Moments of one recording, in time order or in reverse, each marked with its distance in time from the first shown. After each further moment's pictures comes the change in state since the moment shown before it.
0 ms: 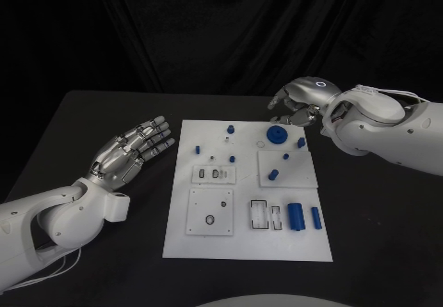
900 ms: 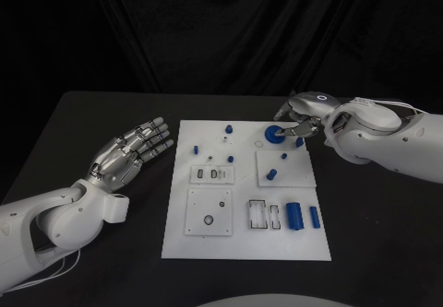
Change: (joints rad) left arm 0.000 0.009 -0.005 -0.009 0.003 0.004 0.000; left_hand -0.004 0.004 0.014 0.003 0.000 0.000 0.000 0.000 0.000 0.003 0.003 0.000 0.000 0.000 0.000 0.004 0.000 0.000 0.000 0.000 0.000 0.000; right arm -0.054 -0.014 -0.003 -0.034 0.011 0.046 -0.020; right_hand -0.040 -0.017 -0.050 0.058 -0.034 -0.022 0.010 -0.037 -0.036 0.007 0.006 0.026 0.000 0.006 0.006 0.092 0.002 -0.031 0.046 0.007 0.106 0.000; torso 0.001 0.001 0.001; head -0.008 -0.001
